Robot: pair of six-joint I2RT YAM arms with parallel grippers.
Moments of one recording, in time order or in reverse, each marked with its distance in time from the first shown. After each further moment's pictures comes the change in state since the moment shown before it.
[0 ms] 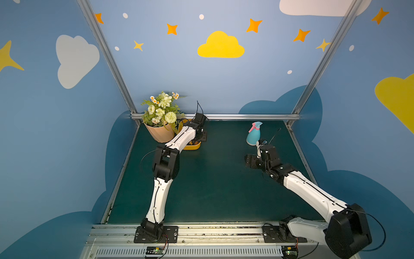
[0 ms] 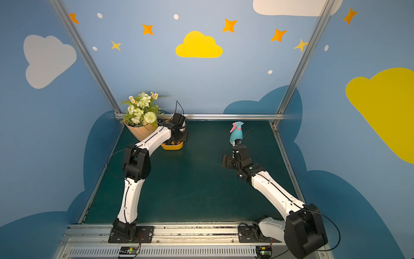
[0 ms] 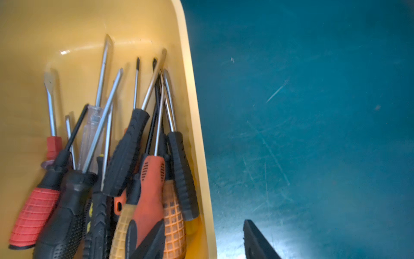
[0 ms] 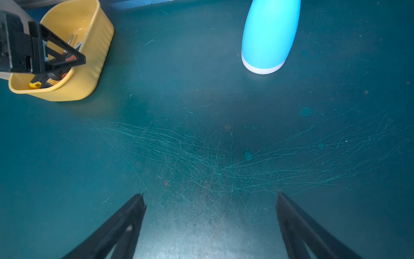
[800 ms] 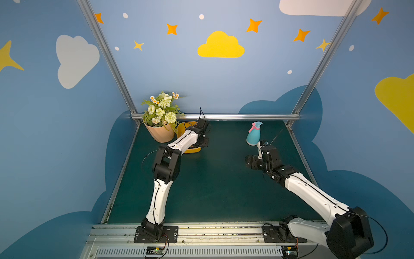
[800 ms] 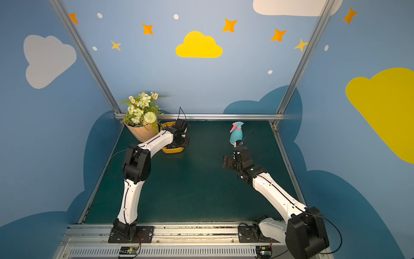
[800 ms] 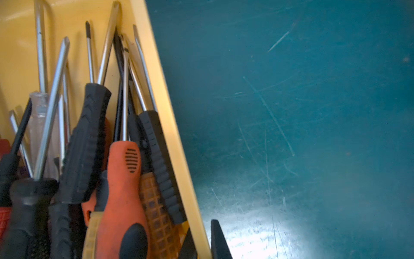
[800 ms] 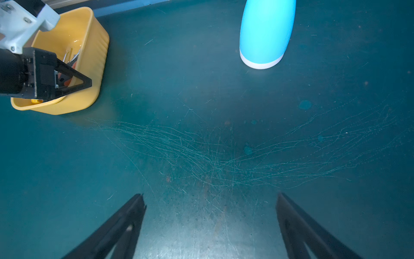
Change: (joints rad) left arm -0.041 -0.044 -0.148 0.047 0.010 -0.039; right arm -0.003 -0.025 -0.017 -0.013 -0.009 0.023
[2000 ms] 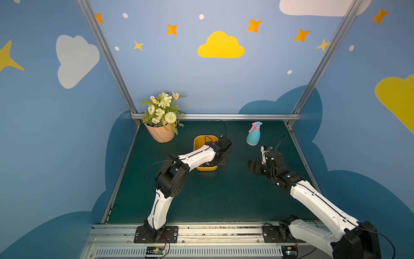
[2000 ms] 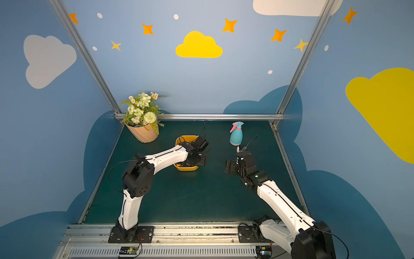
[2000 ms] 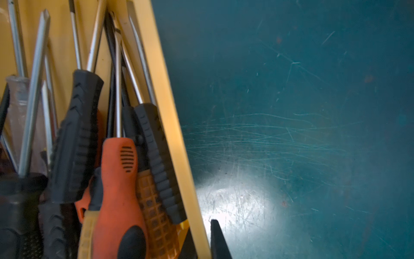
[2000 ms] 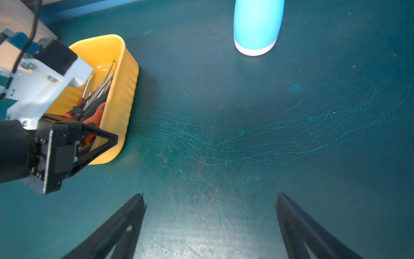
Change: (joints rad) left arm -0.326 -0.183 -0.263 -0.006 -0.001 -0.243; right arm 0.000 -0.140 -0.073 -0.066 -0.003 0.007
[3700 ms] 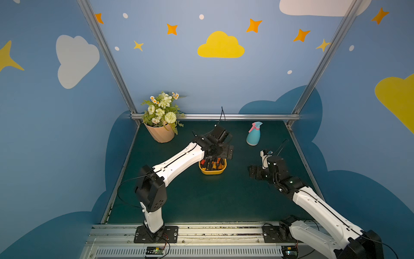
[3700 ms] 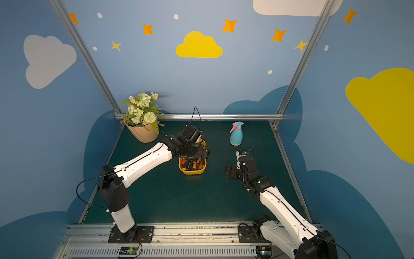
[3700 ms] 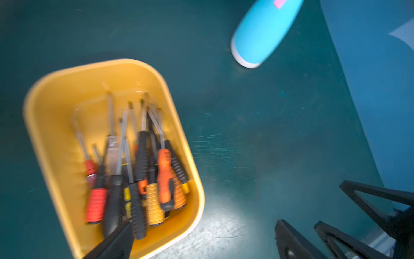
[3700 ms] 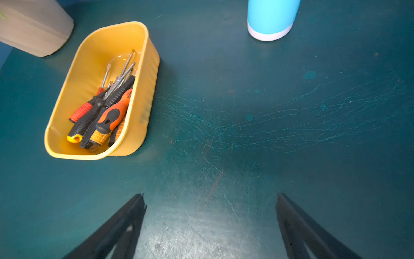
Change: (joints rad) left arm 0.011 -0.328 -0.019 -0.030 0.026 0.011; right arm 0.000 -0.080 -0.076 -0.003 -0.080 -0.036
